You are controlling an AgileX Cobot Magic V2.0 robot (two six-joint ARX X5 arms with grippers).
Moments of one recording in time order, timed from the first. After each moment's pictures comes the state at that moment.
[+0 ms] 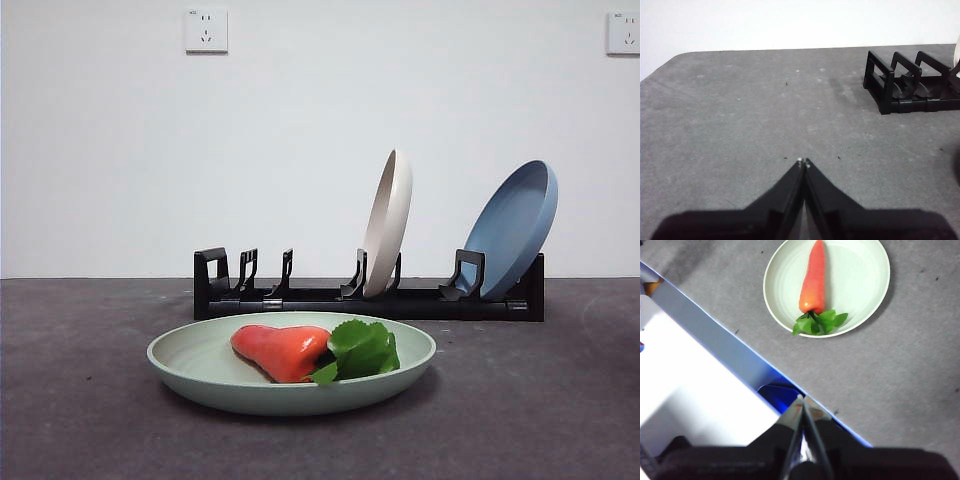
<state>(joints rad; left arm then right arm) 0.00 0.01 0.02 -0.19 0.00 0.00 0.80 0.84 1.06 -1.11 -0.09 0.17</state>
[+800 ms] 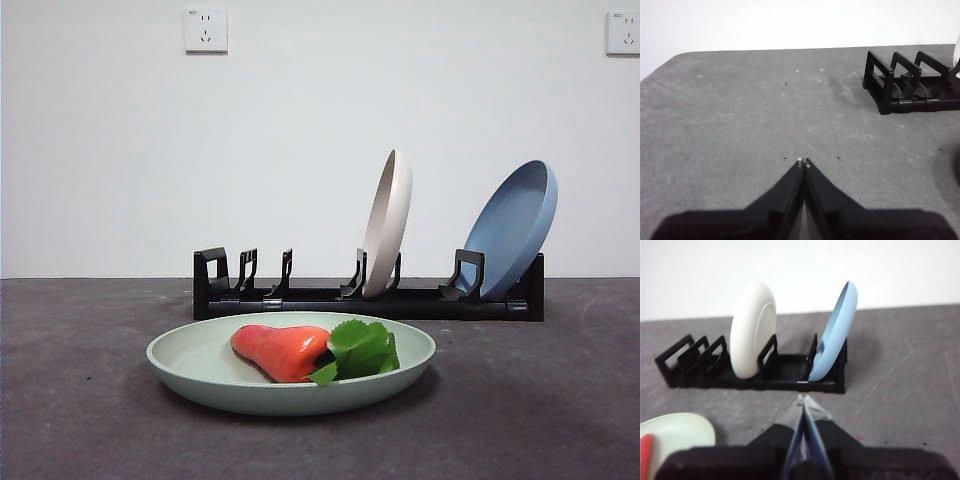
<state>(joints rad) 0.00 0.01 0.02 -0.19 0.00 0.00 0.12 0.20 0.29 -0.22 -0.10 0.07</state>
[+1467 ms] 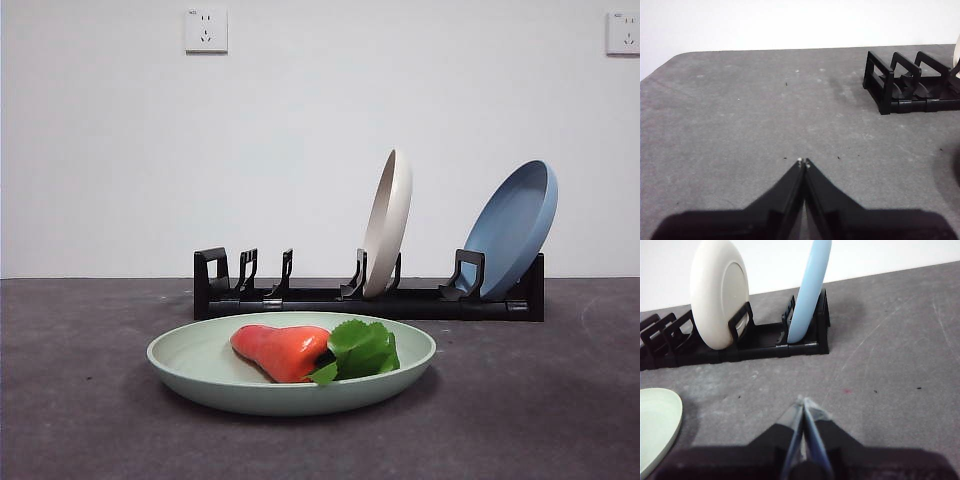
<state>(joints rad) 0.00 0.01 0.02 -0.19 0.00 0.00 0.11 0.01 0.01 -0.17 -0.05 0.14</state>
